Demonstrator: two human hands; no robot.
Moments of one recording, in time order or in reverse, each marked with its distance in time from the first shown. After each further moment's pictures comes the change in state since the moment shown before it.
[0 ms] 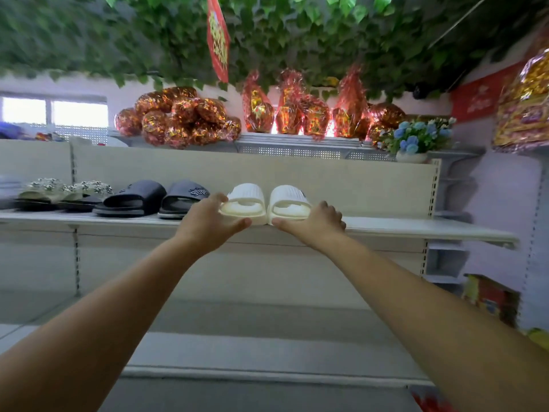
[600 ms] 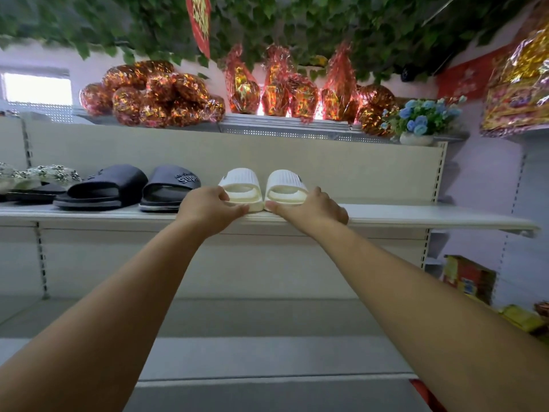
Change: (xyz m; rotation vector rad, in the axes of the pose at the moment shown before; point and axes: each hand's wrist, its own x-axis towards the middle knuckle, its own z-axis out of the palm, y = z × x) left_hand 0.048 -0.019 0.026 0.083 -0.106 -0.085; right_hand 0.044 -0.013 0.042 -0.194 0.034 0.067
